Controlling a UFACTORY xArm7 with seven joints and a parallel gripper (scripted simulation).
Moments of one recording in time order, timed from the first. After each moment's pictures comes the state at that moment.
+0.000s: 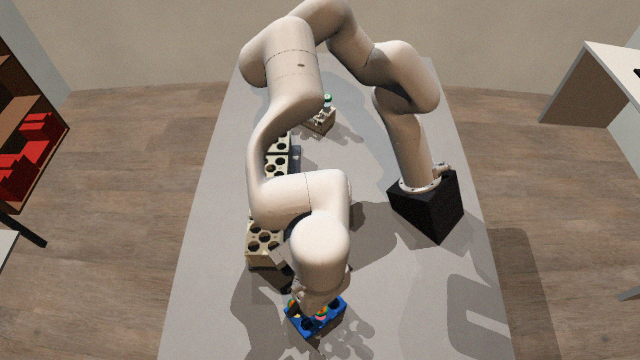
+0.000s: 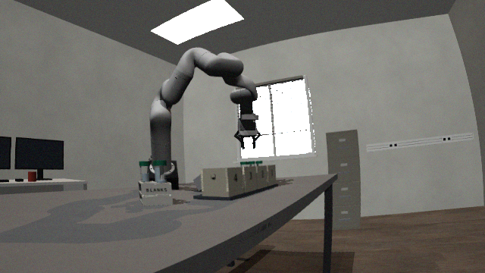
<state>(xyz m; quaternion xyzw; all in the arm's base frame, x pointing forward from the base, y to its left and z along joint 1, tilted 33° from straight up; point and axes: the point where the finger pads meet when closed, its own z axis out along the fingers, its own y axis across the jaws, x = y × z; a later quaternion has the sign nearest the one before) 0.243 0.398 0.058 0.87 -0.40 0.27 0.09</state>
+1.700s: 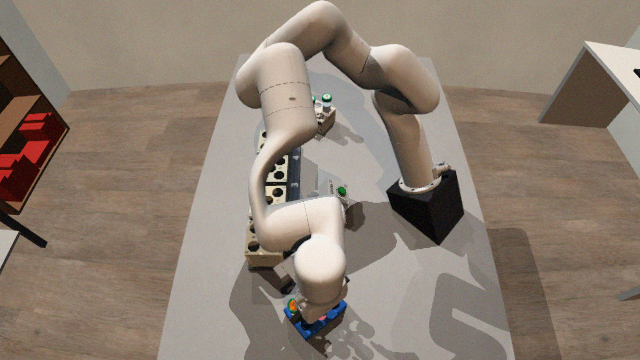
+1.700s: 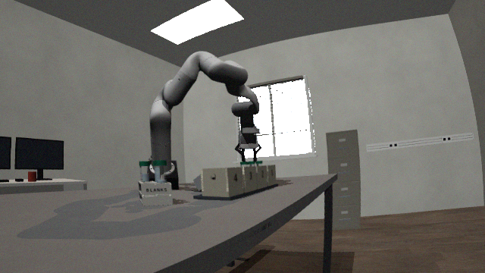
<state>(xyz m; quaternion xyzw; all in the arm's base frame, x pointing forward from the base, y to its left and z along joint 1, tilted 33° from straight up) 0.270 0.373 0.001 0.87 -0.40 0.27 0.09</state>
